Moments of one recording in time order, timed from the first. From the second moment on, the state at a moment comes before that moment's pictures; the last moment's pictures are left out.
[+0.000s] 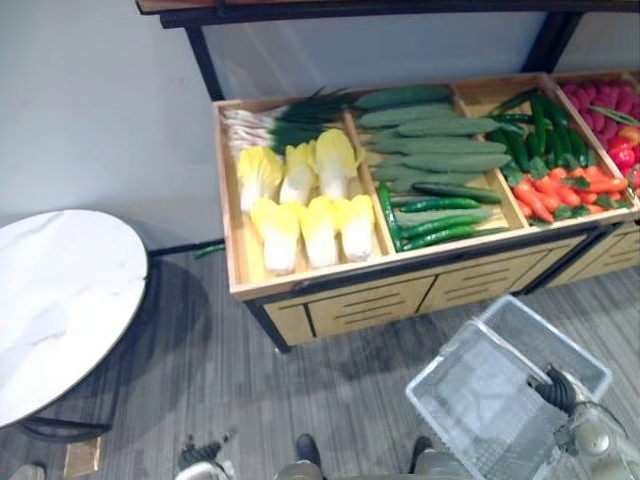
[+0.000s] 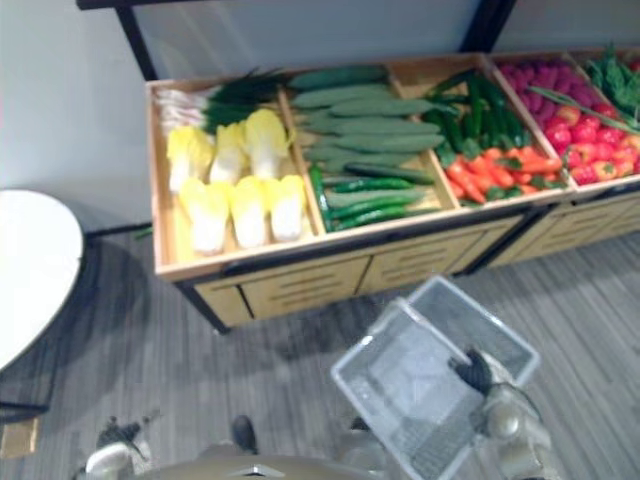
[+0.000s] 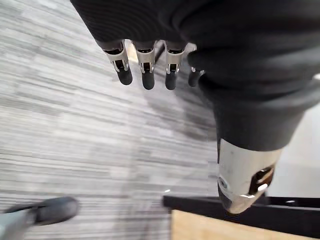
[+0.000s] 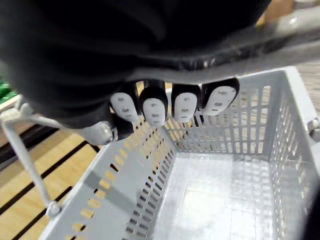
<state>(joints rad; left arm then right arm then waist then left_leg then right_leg) 0.09 0.18 0.41 0.86 -0.07 -0.07 0.29 0.22 -0.44 -0.22 0.59 -0.59 -0.17 0.00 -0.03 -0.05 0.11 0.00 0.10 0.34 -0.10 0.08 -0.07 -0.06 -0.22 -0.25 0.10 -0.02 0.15</state>
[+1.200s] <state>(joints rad) -0.33 0.29 0.44 0.51 0.10 -0.08 0.63 0.10 -0.34 -0.22 0.83 -0.54 -0.18 -0.06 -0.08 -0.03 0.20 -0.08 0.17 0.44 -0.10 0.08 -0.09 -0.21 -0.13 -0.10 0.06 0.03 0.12</state>
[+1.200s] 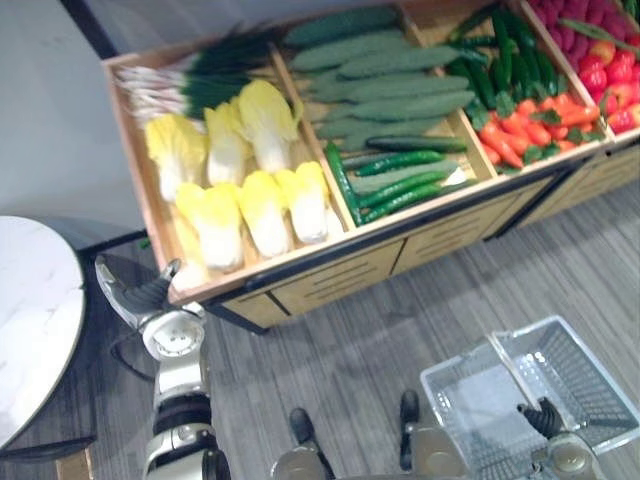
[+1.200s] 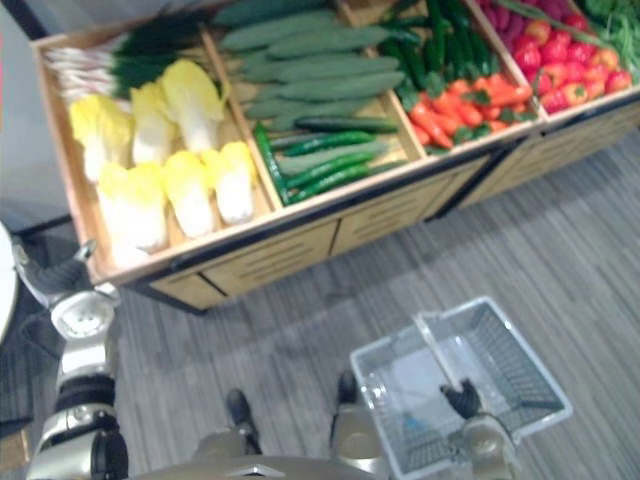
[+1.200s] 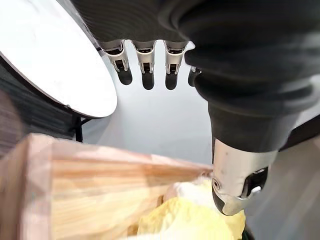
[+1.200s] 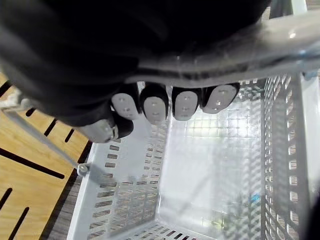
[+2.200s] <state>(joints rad) -0.52 0.31 0.38 0.61 0.13 -0.03 0.68 0.06 -0.34 -0.11 0.83 -0.47 -0.22 -0.12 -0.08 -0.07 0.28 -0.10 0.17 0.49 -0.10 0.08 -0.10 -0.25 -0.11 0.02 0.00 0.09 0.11</state>
